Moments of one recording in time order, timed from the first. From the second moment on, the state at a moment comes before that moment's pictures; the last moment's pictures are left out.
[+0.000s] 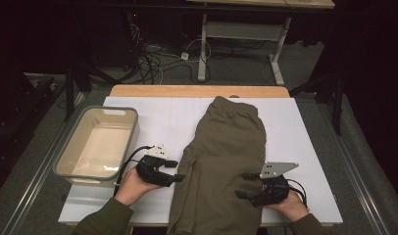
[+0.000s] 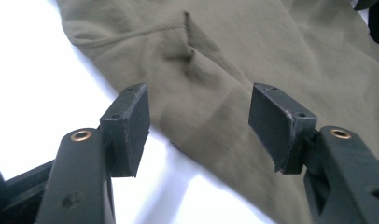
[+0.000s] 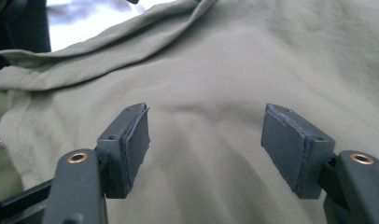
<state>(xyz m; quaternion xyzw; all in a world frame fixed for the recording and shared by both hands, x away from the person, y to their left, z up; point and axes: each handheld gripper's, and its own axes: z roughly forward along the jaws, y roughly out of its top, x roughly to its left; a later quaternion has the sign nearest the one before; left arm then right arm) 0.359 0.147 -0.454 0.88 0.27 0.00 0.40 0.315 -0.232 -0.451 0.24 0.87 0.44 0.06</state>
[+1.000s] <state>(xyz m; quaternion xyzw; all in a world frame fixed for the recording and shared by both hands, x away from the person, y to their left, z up) 0.359 0.154 -0.466 0.87 0.30 0.04 0.40 0.374 -0.246 -0.440 0.31 0.83 0.45 0.11</state>
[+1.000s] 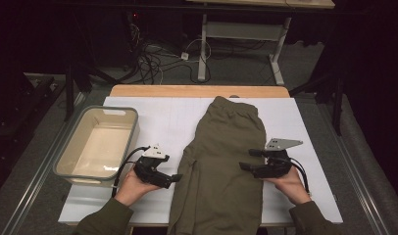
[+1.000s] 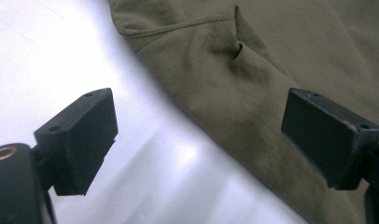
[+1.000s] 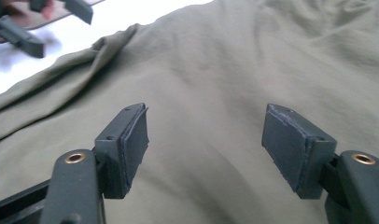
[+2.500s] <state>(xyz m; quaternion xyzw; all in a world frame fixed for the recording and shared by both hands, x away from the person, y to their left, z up) 0.358 0.156 -0.469 0.86 0.32 0.05 0.39 0.525 -0.262 -0.430 0.46 0.79 0.39 0.15</state>
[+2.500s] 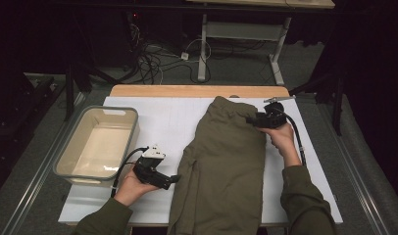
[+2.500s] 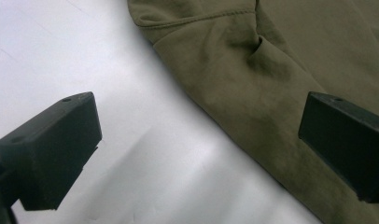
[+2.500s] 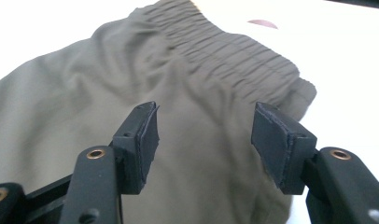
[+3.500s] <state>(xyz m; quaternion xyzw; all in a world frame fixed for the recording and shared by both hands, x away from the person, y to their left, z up) 0.359 0.158 -0.469 0.86 0.32 0.05 0.40 0.571 -0.275 -0.463 0.54 0.75 0.35 0.12</state>
